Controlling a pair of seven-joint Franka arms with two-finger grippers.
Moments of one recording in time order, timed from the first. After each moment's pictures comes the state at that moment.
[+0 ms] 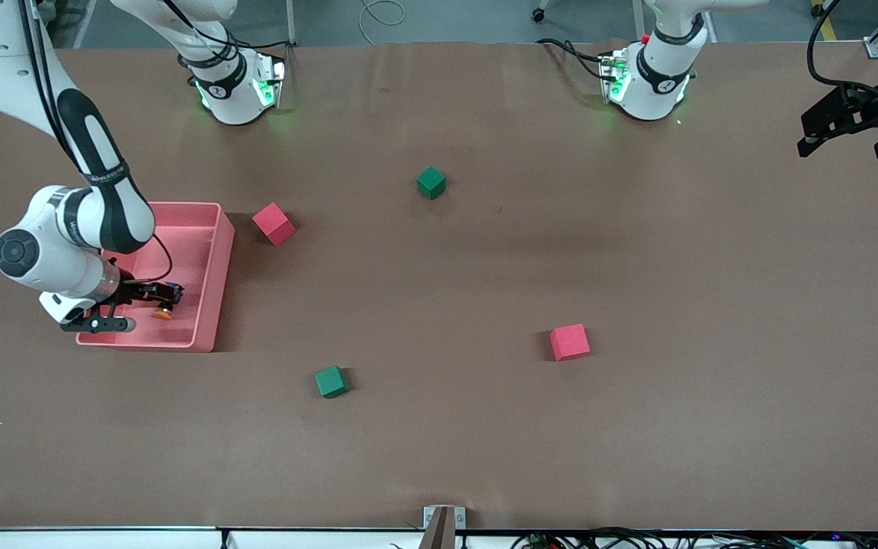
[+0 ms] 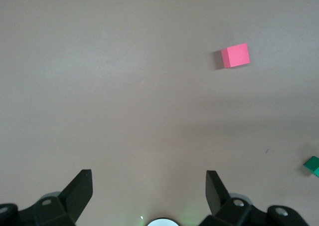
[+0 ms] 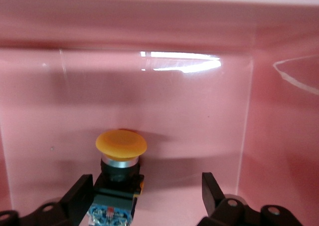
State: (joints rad) left arm -0.02 -0.09 -0.04 -1.52 0.01 1.44 0.00; right arm -0.14 0.45 -0.04 -2.10 -0.04 2.48 -0.16
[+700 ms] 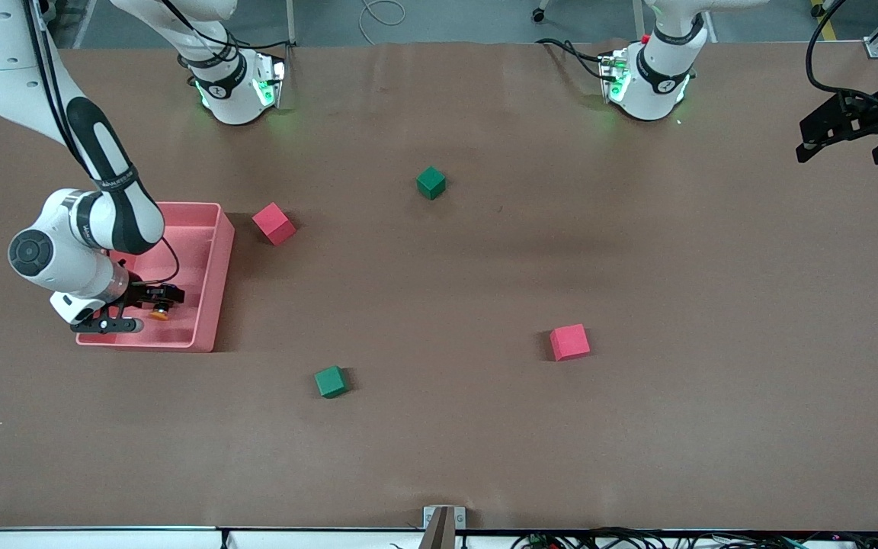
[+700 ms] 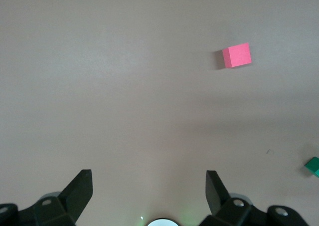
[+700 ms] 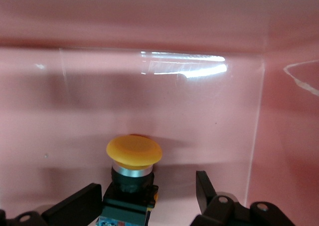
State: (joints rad) left arm -0.02 -0.08 -0.04 -1.52 0.01 1.44 0.00; right arm -0.14 0.46 -0.04 -2.11 -0.04 2.53 -0.17
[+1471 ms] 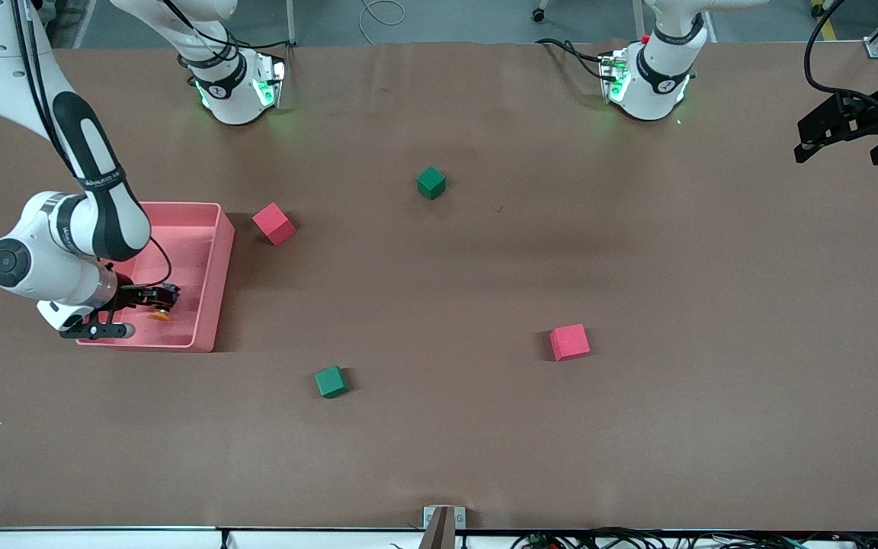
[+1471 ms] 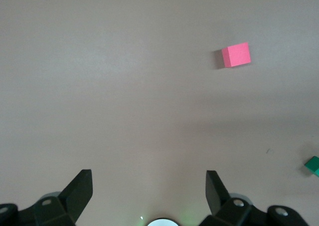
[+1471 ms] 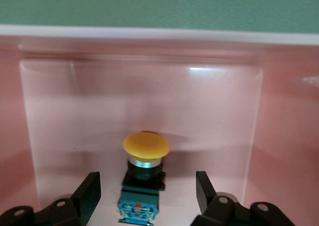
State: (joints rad) left arm -0.03 -0.08 -0.04 -1.52 0.01 1.44 0.00; right arm -0.13 0.45 -0.04 -2.03 0.01 2.37 -0.18
